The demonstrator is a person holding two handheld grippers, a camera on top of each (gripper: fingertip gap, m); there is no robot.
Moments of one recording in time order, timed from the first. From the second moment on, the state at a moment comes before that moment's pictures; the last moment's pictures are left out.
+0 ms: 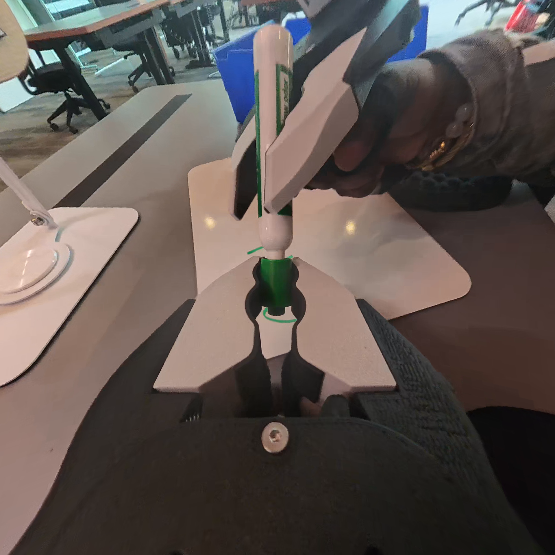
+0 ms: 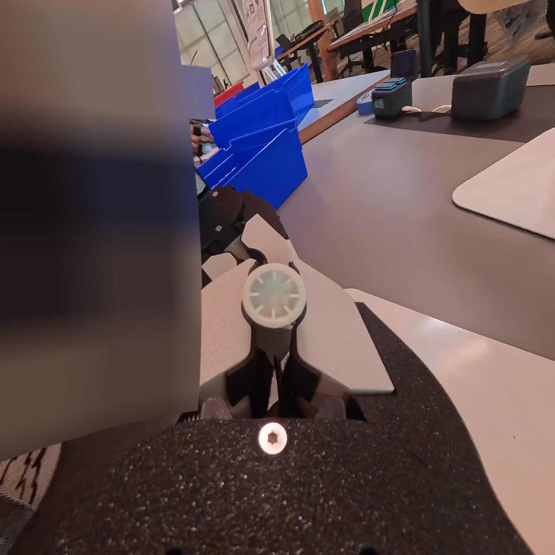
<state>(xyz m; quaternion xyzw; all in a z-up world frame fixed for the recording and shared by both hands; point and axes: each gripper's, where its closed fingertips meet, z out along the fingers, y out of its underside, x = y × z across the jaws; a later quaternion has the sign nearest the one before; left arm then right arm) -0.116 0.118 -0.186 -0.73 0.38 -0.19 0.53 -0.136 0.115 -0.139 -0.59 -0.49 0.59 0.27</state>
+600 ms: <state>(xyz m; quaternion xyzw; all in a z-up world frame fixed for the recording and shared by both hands) -0.124 0.121 -0.208 -0.78 0.39 -0.11 0.48 -0.149 0.105 -0.162 -0.59 -0.55 0.49 0.32</state>
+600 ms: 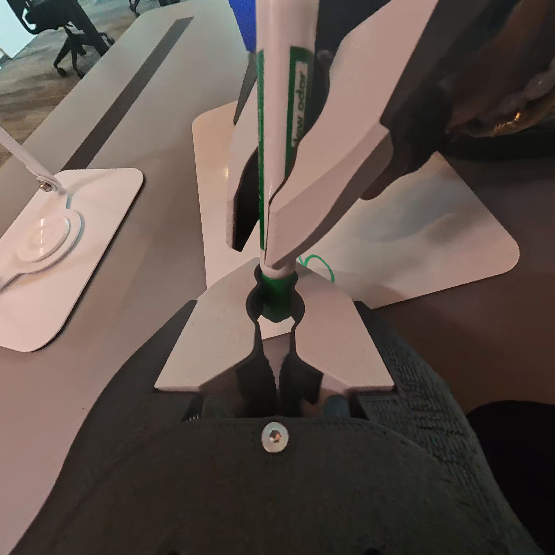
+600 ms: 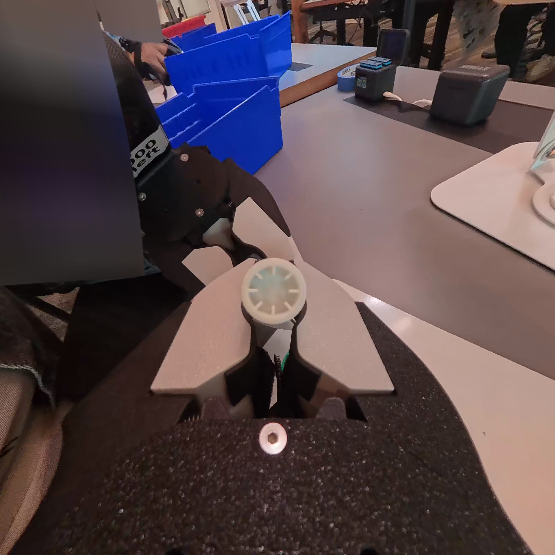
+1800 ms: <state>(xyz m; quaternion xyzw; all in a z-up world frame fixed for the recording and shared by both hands) -0.274 -0.055 -0.114 -0.86 0.18 0.08 0.47 -0.078 0.025 -0.089 -0.43 -0.54 0.52 0.50</state>
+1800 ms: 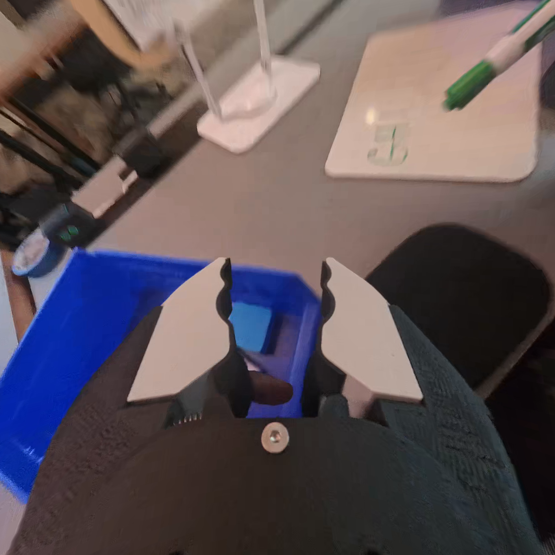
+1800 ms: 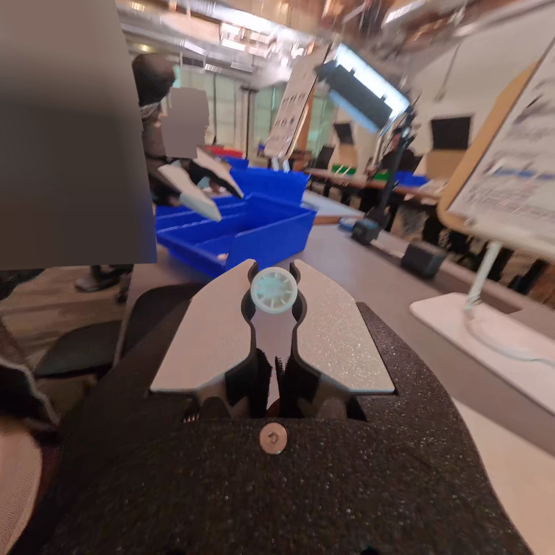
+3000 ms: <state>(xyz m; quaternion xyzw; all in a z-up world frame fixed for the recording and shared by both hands) -0.055 0.019 -0.142 -0.76 0.27 -0.25 0.54 -0.077 0.029 -0.076 -0.45 -0.39 0.68 0.42</state>
